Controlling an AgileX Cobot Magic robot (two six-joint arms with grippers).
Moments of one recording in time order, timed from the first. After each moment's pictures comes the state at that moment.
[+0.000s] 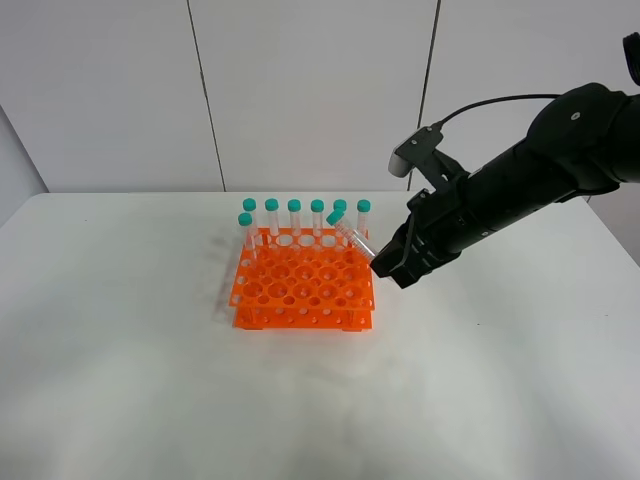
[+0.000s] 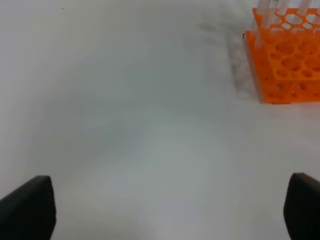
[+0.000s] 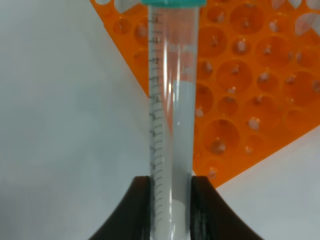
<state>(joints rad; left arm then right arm) -0.01 -0.01 -0.57 -0.06 1.15 0.02 0.32 1.63 -1.04 0.69 0.69 -1.07</state>
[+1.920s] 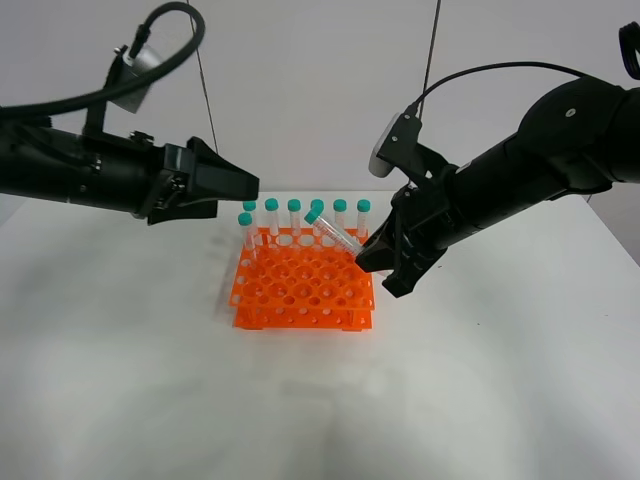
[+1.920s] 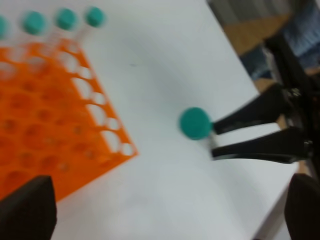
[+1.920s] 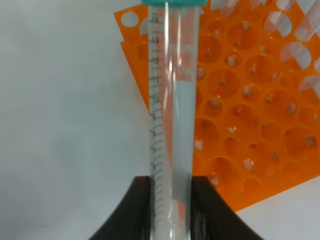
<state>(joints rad) -0.14 1.49 -0.93 -1.36 0.79 1.05 0.39 1.60 -1.04 0.69 0.64 -1.20</state>
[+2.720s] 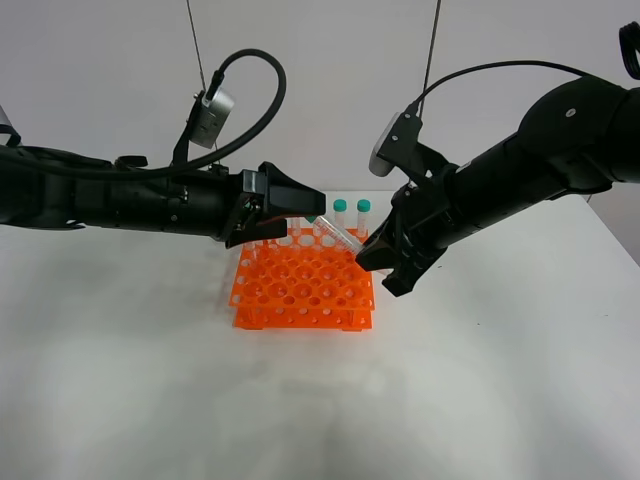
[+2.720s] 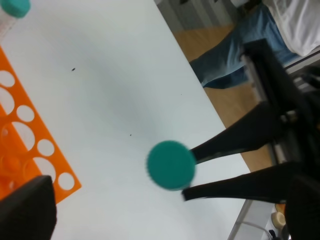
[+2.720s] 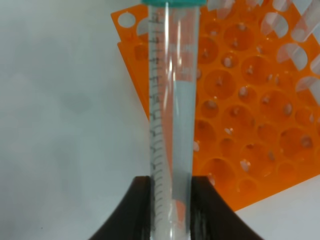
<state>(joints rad) -0.28 1.71 -0.94 -1.73 0.78 1.31 0.39 1.60 -1.04 0.69 0.63 -1.21</state>
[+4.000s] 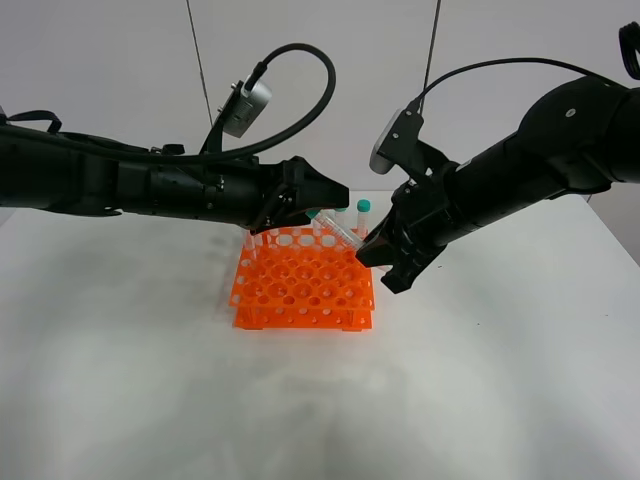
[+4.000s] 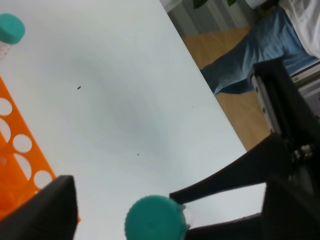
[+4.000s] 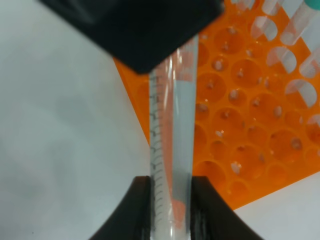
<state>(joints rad) -0.37 1.75 -1.04 -1.73 0.65 1.27 0.39 1.60 -1.04 0.69 0.61 -1.21</state>
